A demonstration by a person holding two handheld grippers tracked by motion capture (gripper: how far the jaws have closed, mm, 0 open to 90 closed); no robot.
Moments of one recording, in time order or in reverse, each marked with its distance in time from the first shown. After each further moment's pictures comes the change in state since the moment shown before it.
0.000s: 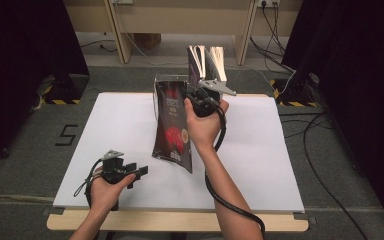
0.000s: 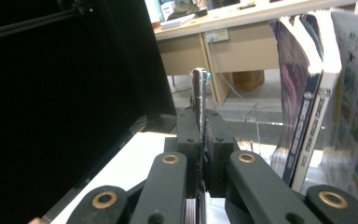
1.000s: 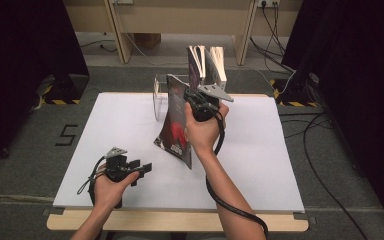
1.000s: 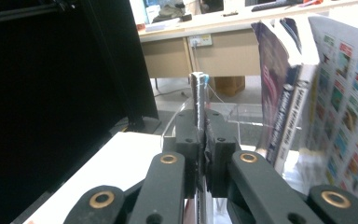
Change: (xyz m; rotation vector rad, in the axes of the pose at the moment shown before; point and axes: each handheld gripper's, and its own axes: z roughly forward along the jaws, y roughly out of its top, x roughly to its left) left arm -0.017 0.012 0.003 -0.038 -0.024 0.030; right arm 0.000 -0.013 -0.006 -0.009 -0.072 -0.040
